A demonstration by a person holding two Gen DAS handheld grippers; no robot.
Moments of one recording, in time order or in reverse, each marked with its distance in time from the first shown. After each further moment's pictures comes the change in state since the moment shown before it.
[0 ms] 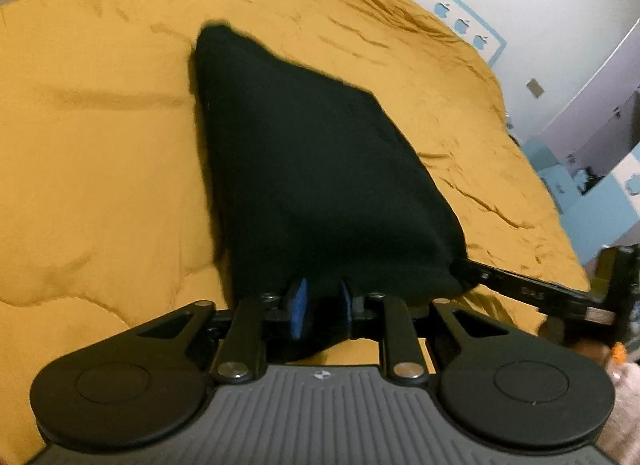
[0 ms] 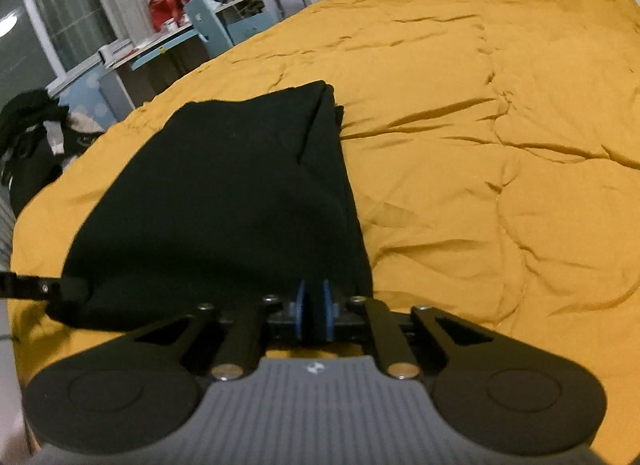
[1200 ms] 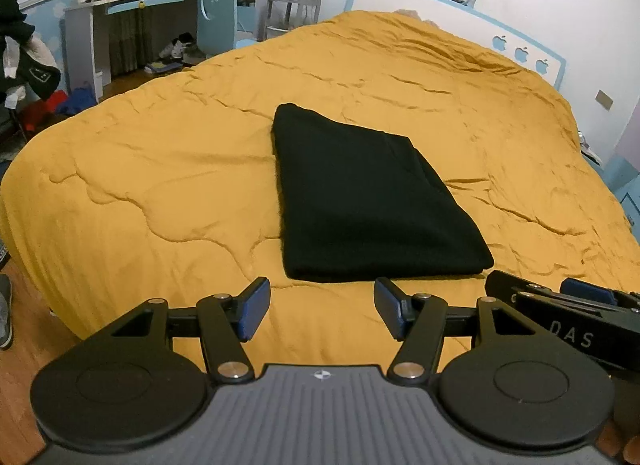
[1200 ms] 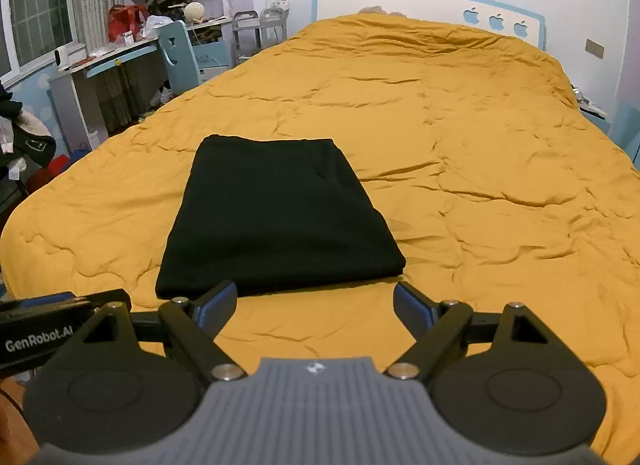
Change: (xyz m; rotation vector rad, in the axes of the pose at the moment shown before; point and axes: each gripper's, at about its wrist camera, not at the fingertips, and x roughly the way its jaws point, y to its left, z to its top) left arm -0.114 -0.093 -0.065 0.036 -0.159 0.361; right arm -0.151 0.183 -0.050 -0.094 -0.102 -0.300
